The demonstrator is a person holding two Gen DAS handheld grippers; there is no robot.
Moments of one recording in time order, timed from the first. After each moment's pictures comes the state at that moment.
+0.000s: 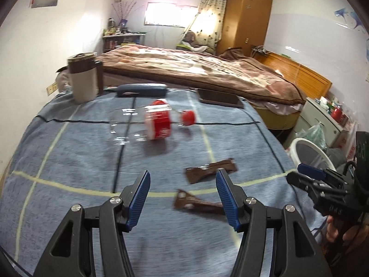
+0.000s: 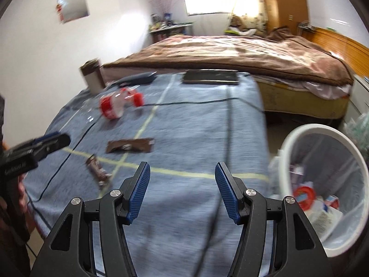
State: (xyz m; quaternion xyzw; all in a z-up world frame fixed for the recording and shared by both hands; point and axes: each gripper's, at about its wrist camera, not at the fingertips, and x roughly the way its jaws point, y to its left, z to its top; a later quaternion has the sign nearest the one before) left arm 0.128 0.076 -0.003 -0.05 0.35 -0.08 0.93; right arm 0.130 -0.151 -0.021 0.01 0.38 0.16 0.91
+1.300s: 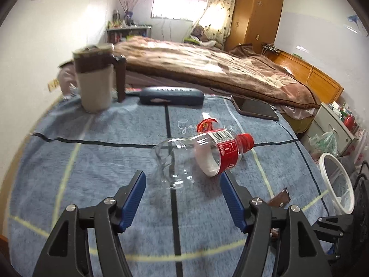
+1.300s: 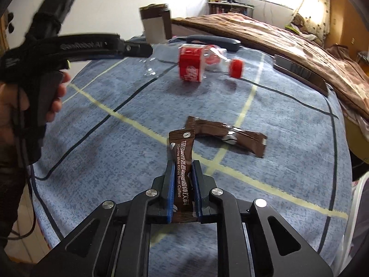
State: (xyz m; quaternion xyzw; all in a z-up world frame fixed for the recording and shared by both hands) left arm 0.220 0.147 -0.015 -0.06 0.38 -0.09 0.92; right arm 0.152 -0.043 -0.052 -0.09 0.44 0.28 0.85
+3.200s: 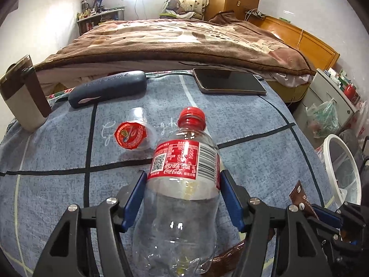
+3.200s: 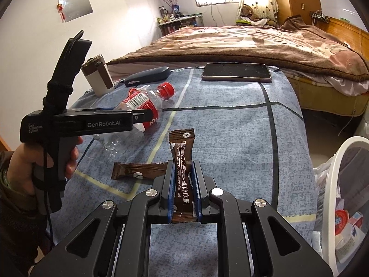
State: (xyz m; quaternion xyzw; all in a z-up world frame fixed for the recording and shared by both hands) left arm 0.282 0.038 -0.033 0.01 0.44 -0.12 0.89; right arm 0.187 -0.122 -0.040 0.04 0.40 0.19 0.89
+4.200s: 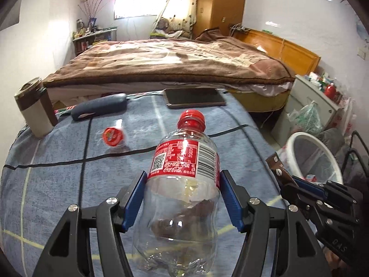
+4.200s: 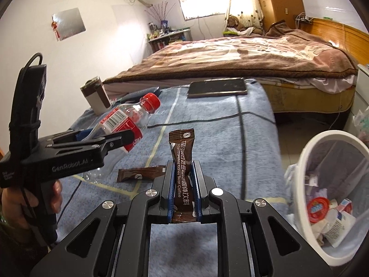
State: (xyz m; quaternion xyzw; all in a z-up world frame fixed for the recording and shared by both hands) left arm 0.209 0.000 0.014 0.02 0.38 -0.15 0.91; right arm 0.154 -0.157 -0.009 0.07 0.37 0.15 0.92
